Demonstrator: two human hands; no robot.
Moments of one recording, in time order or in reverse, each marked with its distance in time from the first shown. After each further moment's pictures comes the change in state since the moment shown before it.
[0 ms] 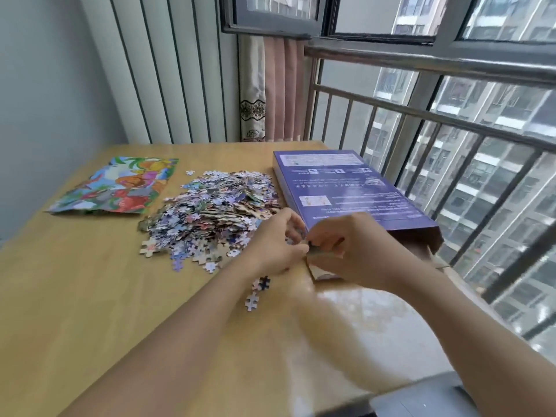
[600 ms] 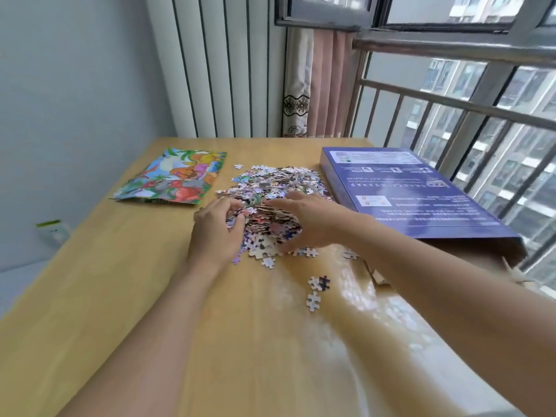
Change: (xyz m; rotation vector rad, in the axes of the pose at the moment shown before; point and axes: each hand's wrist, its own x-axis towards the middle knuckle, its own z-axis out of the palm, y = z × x) left_hand -0.032 -0.111 -0.121 0.387 0.680 0.102; right_hand 0.152 -0.044 0.090 -0.384 -0.308 -0.150
